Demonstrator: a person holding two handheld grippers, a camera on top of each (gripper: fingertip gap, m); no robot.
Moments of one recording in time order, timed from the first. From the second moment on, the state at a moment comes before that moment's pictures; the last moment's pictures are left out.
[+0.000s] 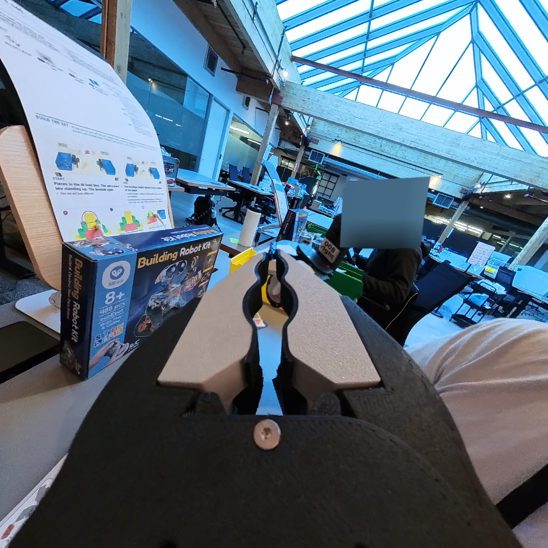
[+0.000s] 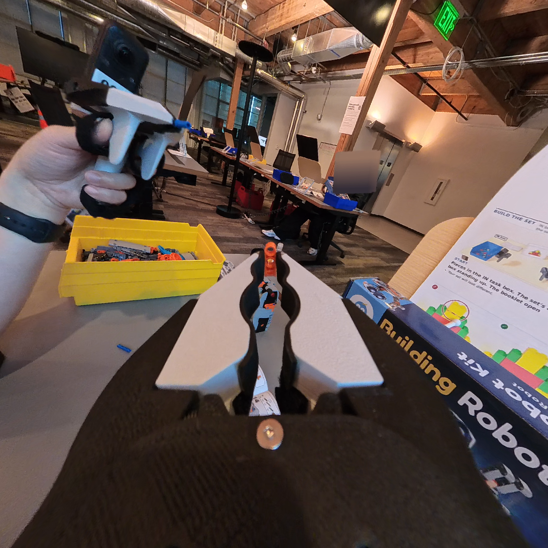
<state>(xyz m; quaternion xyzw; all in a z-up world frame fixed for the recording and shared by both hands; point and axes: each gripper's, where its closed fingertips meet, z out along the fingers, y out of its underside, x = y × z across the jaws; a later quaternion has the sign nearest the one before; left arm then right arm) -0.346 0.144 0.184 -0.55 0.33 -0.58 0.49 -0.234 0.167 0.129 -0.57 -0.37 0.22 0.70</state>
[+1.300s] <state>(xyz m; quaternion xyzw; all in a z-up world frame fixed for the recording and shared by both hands) -0.244 0.128 0.130 -0.59 0.41 -0.60 0.36 -0.237 0.129 0.125 -0.46 -0.37 0.56 0.58</state>
